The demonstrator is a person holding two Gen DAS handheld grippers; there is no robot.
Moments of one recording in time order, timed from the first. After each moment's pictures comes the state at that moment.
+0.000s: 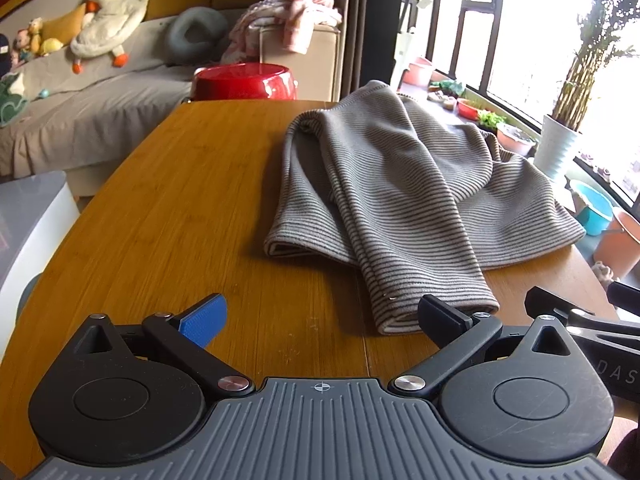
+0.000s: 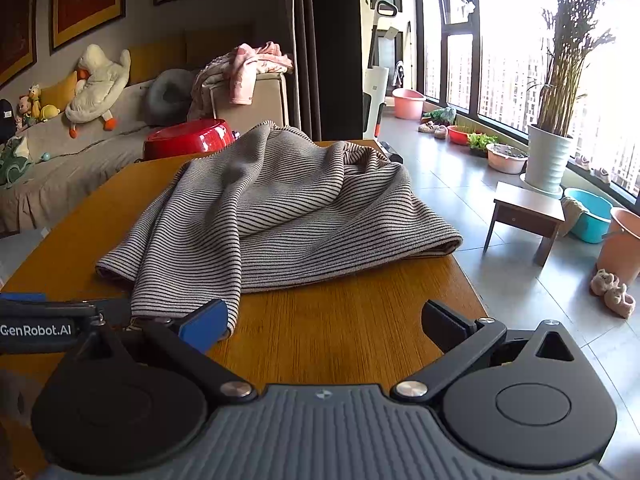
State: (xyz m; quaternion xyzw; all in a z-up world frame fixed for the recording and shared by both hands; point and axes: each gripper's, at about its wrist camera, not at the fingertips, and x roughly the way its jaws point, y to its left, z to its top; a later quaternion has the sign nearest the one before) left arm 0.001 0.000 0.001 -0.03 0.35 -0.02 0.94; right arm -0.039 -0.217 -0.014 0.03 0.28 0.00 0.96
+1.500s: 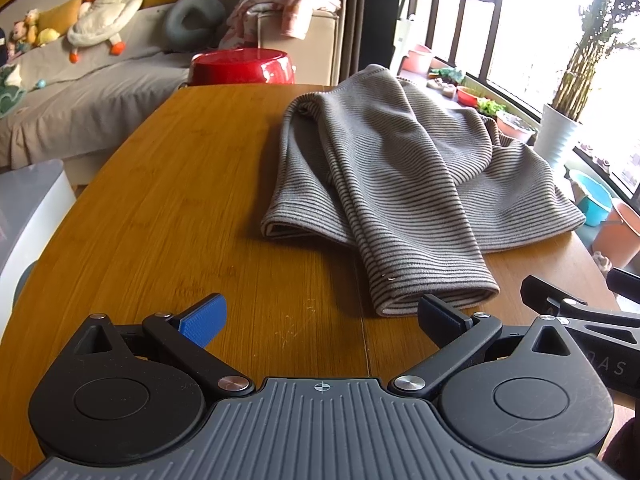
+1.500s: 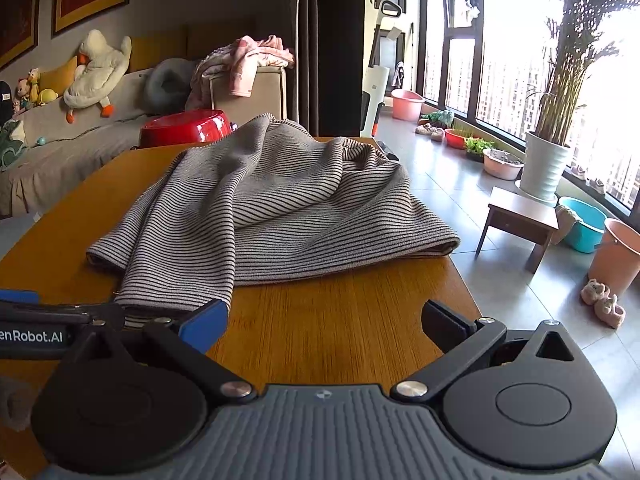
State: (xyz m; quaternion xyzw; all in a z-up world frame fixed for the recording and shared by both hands) left arm 0.000 -0.003 -0.008 -0.03 0.37 -0.02 0.93; right arm -0.038 -0.216 -0.018 0.00 0.29 -0.01 0.96
